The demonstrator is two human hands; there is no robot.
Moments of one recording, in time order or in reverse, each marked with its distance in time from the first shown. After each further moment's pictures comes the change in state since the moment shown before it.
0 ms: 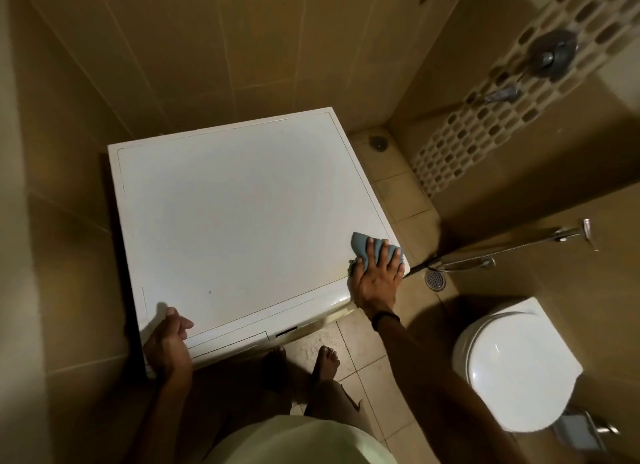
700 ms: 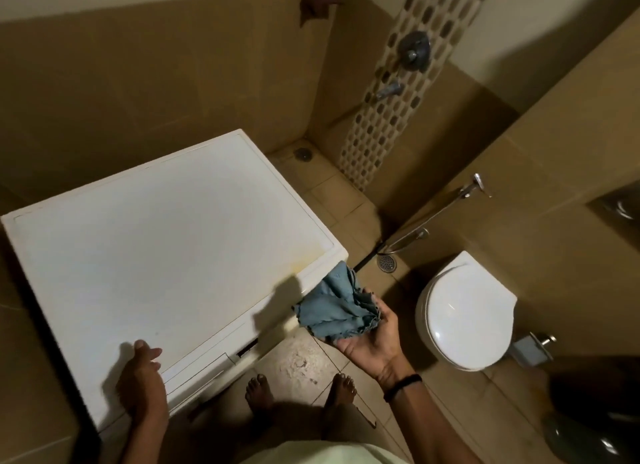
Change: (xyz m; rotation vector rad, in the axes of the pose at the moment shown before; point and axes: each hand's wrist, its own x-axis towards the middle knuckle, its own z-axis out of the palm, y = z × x) left_hand -0.021 0.026 0.023 0.133 -0.158 -0.131; right_hand -0.156 0.008 -0.160 2.185 -0.513 0.708
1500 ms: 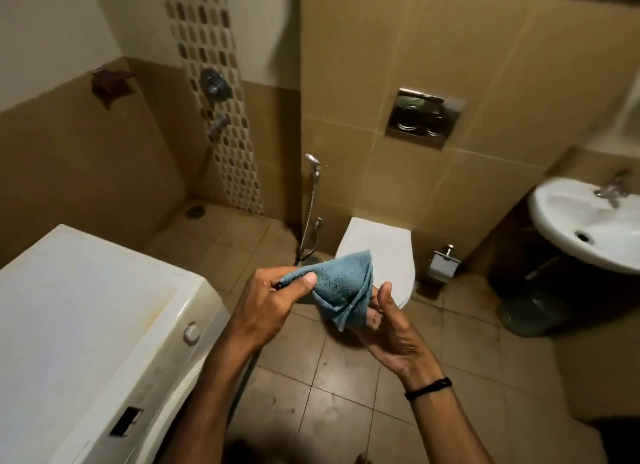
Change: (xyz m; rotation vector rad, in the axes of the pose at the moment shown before) left_hand -0.454 0.043 0.191 0.582 -1.456 0.830; right_hand -0.242 -0.096 -0.200 0.074 -0.160 -0.624
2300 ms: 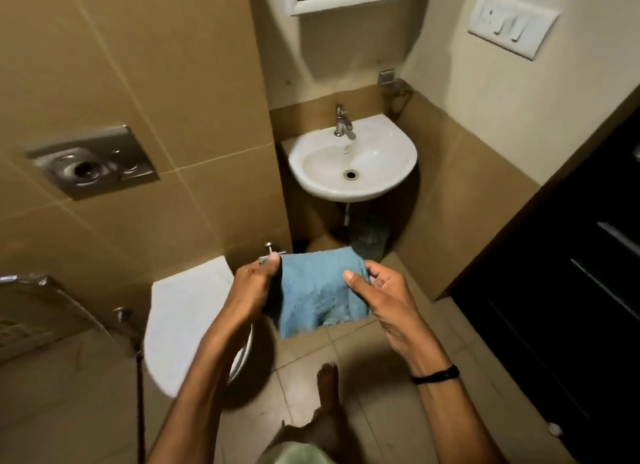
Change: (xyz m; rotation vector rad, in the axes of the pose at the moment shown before) left_hand 0.194 0.069 0.484 0.004 -0.521 -0.258; right_hand -0.184 -0.264 -0.306 -0.342 0.852 -0.545
